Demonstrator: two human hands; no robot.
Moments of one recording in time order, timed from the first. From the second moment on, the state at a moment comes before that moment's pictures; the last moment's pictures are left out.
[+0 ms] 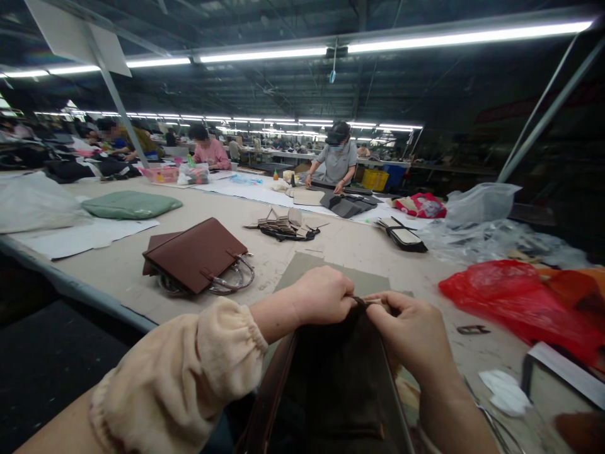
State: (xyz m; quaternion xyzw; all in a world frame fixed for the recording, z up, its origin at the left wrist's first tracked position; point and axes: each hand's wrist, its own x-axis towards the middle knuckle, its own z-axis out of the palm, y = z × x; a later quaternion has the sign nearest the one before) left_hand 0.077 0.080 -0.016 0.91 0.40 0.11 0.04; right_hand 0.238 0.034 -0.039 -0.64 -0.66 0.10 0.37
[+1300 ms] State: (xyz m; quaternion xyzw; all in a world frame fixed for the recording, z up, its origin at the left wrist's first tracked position) left_hand 0.062 0.097 -0.023 0.88 0.38 0.20 0.17; right_hand 0.292 0.042 -0.060 -0.64 -0.59 0.21 0.44
